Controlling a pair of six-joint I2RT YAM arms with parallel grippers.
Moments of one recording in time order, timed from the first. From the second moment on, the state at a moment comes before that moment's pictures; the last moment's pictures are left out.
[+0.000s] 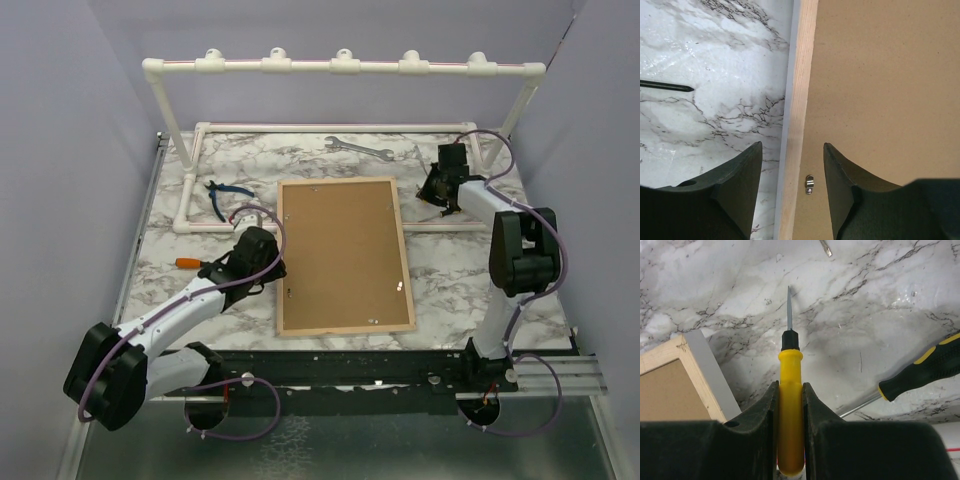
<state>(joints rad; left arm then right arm) -0.59 1.11 0.58 -0.27 -0.24 -0.71 0.10 1.90 1.30 -0.23 0.04 0.49</state>
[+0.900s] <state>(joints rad) -0.55 1.02 0.58 -0.27 -0.10 -0.74 0.10 1.93 1.29 -0.29 0.13 0.45</state>
